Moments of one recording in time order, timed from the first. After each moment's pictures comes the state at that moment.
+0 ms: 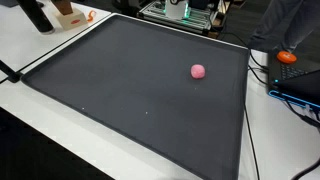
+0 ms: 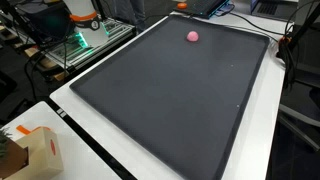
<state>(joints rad) 0.00 -0.48 0.00 -2.17 0.19 1.60 0.27</state>
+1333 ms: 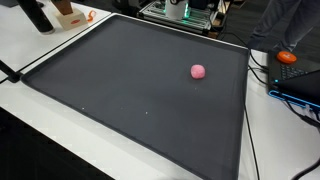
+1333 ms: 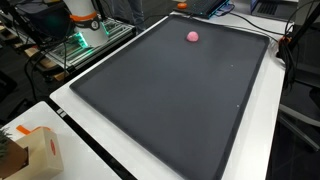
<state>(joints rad) 0.13 -0.01 0.19 -2.08 0.22 1.90 0.27</state>
